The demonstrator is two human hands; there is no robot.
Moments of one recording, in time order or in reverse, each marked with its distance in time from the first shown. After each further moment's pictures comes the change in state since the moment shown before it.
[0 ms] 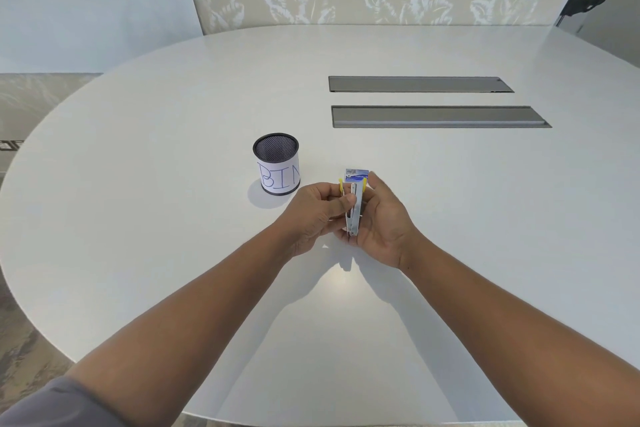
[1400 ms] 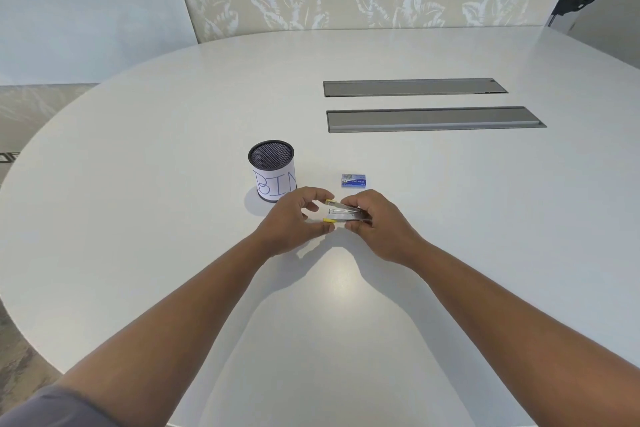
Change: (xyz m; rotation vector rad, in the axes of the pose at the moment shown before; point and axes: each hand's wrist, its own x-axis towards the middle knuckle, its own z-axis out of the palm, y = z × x) left_hand 0.015 -0.011 -0.051 0.865 0.039 0.358; right_hand 0.008 -0.001 -0.038 -1.309 0.034 -0.591
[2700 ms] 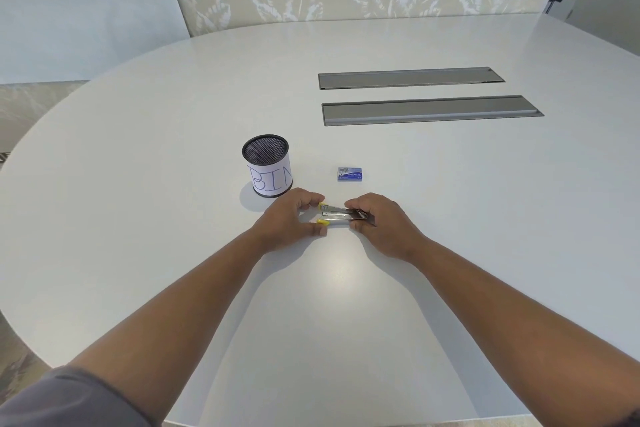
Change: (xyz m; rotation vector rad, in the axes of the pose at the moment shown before) left_hand 0.011 -0.024 0.004 0.106 -0.098 -0.075; right_hand -0.008 0.012 -0.004 -0.065 0.001 0.023
